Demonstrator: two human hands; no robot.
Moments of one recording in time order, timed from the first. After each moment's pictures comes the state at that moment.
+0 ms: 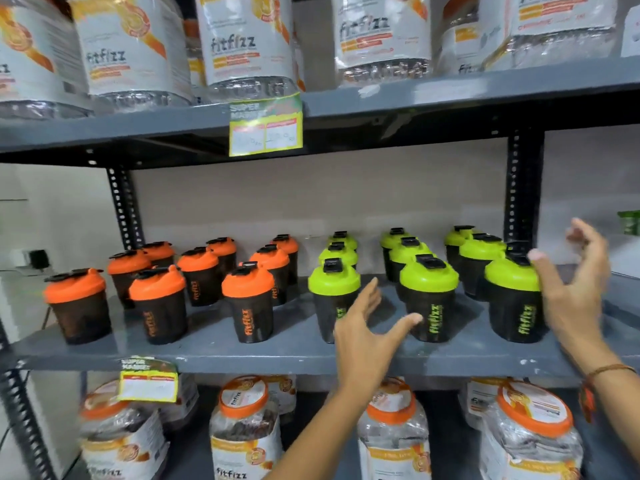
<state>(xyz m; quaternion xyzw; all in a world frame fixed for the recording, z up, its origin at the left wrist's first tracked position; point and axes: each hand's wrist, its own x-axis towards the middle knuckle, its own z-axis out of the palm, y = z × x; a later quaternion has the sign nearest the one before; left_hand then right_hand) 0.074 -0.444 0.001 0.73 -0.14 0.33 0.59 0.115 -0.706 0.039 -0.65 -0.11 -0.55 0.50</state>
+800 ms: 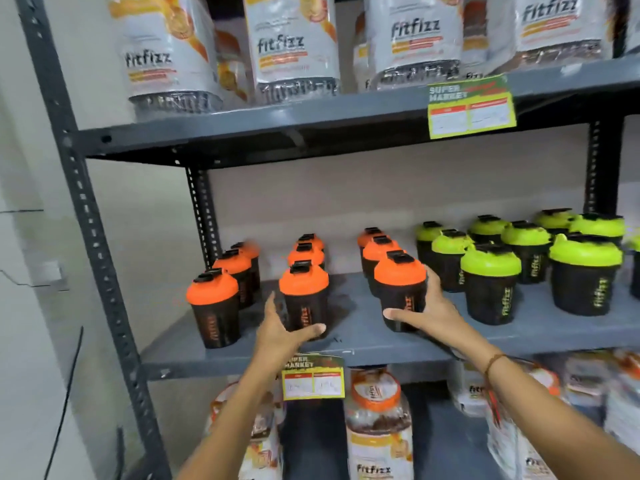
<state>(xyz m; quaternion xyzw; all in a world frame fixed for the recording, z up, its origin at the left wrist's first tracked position) 0.075 -0.029 0.001 0.81 0.01 0.19 0.55 0.110 -0.309 0.001 -0.82 -0.14 -0.17 0.53</state>
